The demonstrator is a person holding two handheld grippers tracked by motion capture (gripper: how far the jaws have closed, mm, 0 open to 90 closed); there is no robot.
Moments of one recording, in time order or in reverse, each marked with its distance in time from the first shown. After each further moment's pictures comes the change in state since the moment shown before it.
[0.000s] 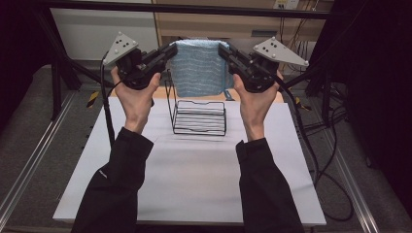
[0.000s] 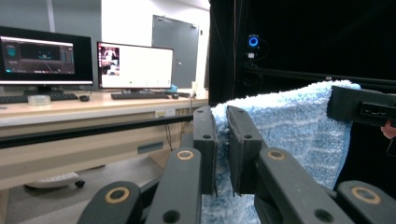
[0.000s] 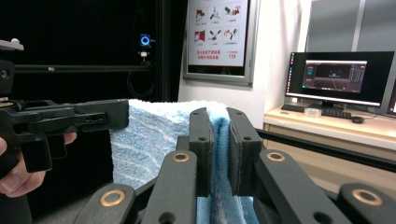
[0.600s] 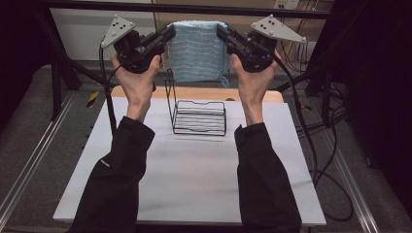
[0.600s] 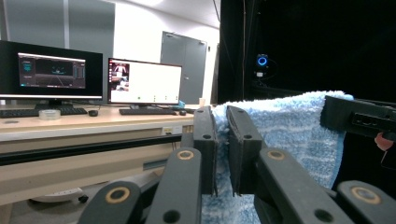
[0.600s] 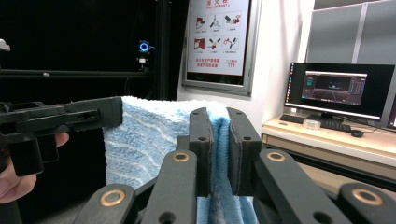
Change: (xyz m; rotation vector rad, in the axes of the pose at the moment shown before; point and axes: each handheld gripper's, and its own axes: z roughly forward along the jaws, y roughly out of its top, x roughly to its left) left arm 0.014 0.018 0.019 -0.061 0.039 -0.011; right arm -0.018 0.020 0.030 -0.022 0.007 -0.021
